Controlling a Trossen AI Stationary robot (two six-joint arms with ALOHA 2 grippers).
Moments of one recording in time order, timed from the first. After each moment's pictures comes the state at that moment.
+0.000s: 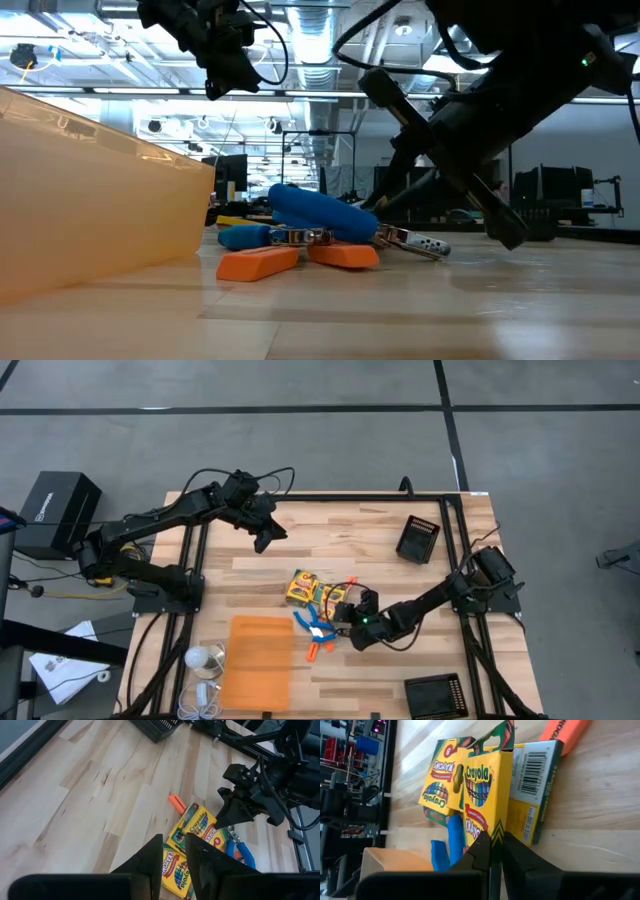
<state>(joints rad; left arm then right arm) 0.52 1.24 1.06 -0.58 0.42 -0.05 0.44 1.89 0.91 0.06 0.76 1.93</state>
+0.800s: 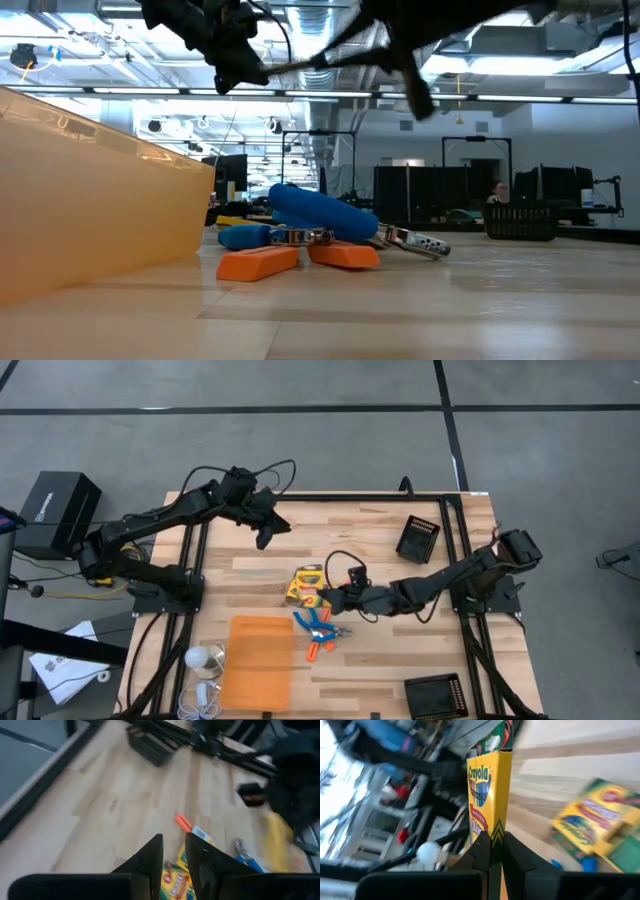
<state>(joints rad) 0.57 1.24 1.06 -0.47 0.42 -0.01 0.29 1.64 0.93 0.39 0.52 1.19</state>
